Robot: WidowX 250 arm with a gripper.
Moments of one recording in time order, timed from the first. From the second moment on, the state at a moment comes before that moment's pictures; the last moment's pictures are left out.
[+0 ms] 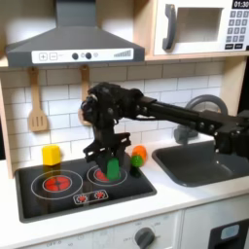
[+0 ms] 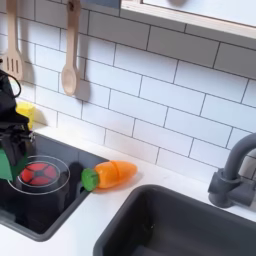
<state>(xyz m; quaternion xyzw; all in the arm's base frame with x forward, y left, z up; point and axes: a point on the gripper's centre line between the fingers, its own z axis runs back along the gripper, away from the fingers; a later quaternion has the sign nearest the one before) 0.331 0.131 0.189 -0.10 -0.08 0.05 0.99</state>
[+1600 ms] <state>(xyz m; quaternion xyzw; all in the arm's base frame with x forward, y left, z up) 0.320 0.135 0.175 -0.07 -0.08 0.04 0.99</state>
